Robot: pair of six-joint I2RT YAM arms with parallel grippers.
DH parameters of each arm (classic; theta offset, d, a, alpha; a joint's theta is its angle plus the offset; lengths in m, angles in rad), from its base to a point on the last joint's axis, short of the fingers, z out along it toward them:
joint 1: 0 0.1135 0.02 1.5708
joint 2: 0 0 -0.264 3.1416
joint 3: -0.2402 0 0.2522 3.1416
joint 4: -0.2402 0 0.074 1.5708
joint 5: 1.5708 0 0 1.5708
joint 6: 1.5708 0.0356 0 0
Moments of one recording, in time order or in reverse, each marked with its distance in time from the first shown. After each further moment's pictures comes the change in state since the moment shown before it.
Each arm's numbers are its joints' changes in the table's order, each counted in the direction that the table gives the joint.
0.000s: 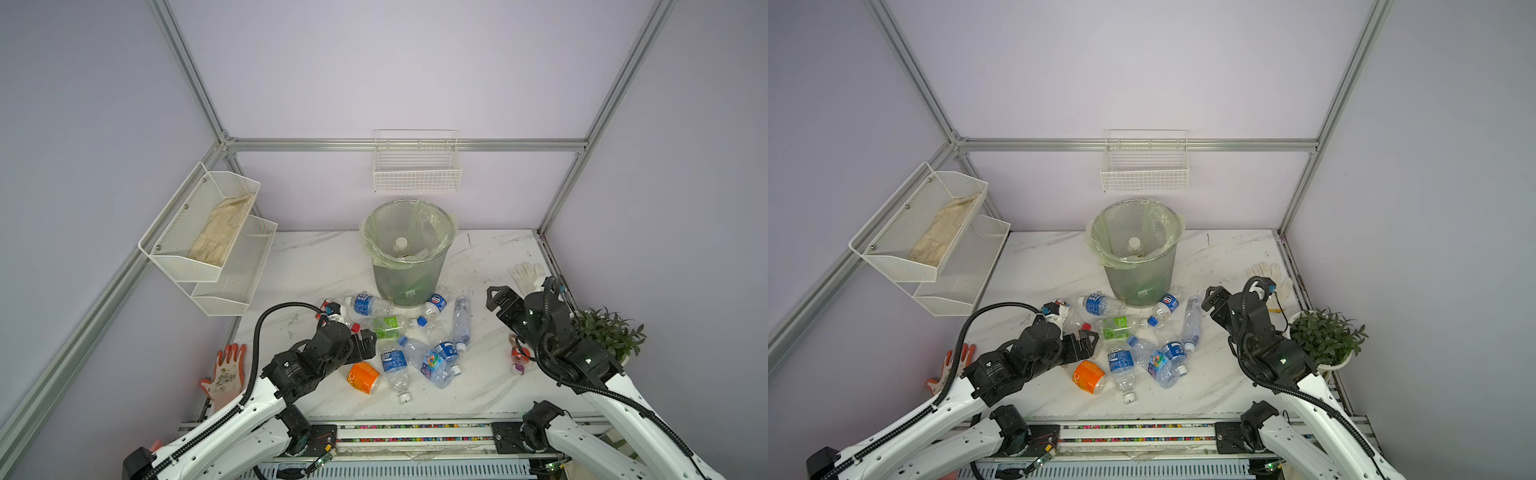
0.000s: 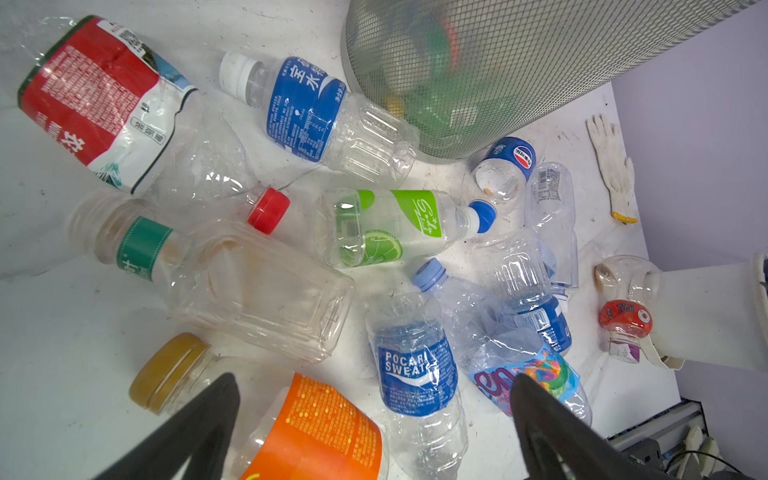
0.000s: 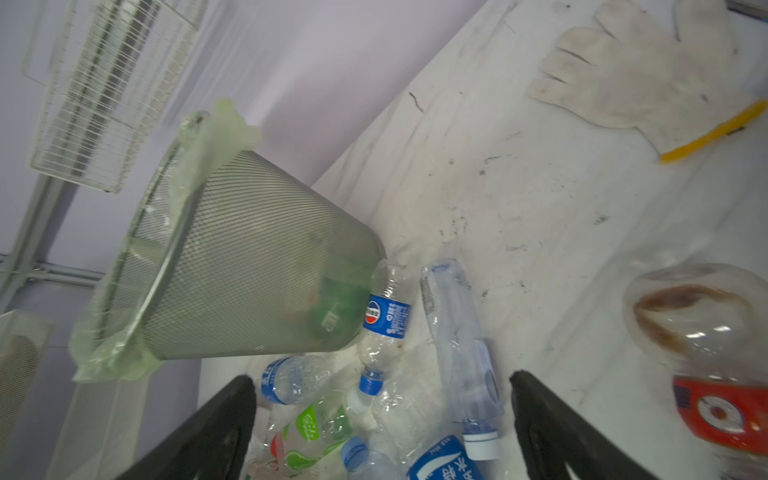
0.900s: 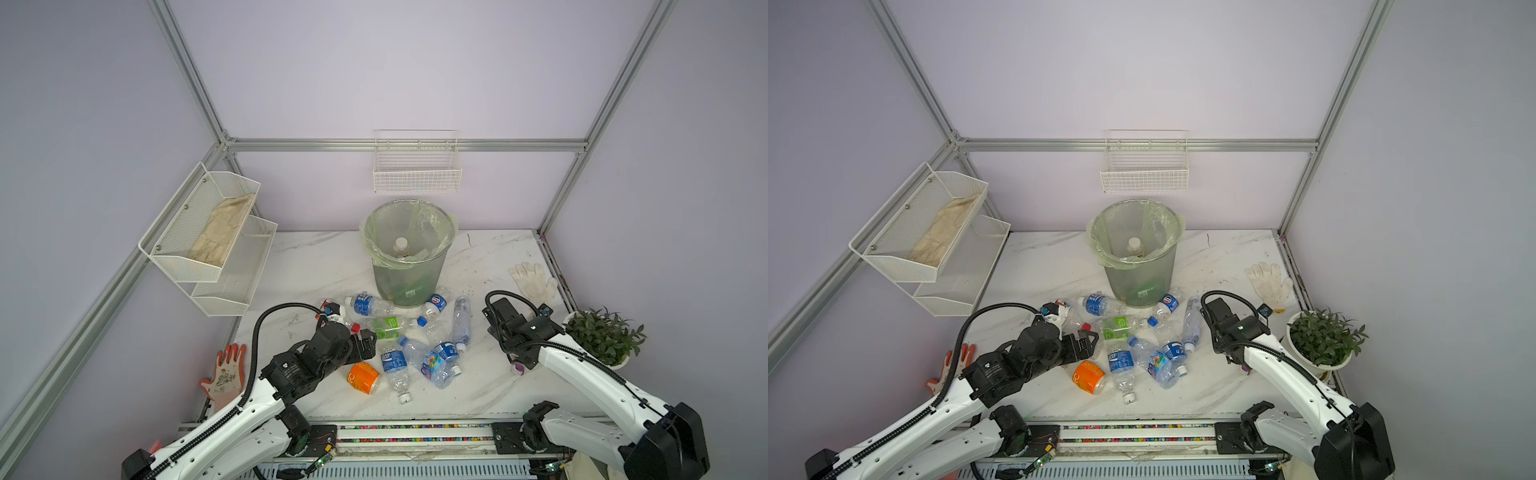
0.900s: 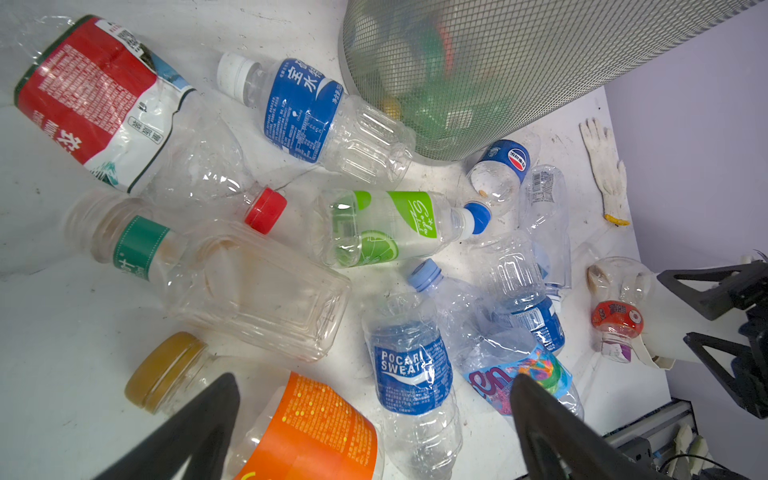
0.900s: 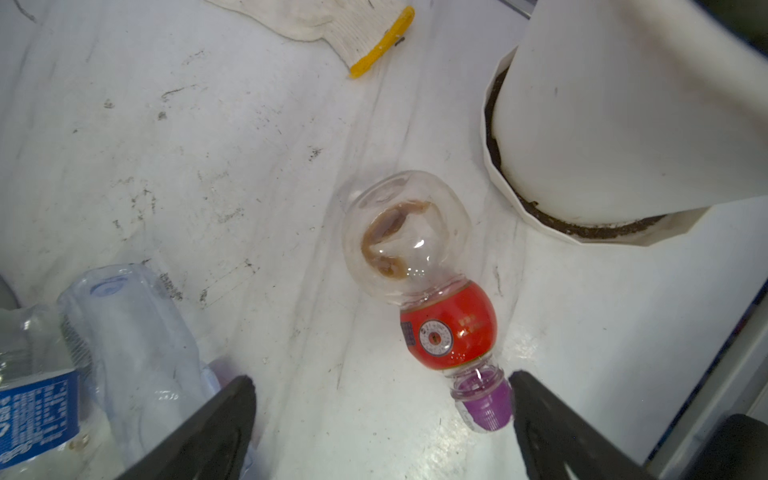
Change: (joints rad) left arm 0.000 0.014 0.000 0.001 0.004 -0.003; right arm -0.052 -0.338 0.093 -0.303 0.212 0.274
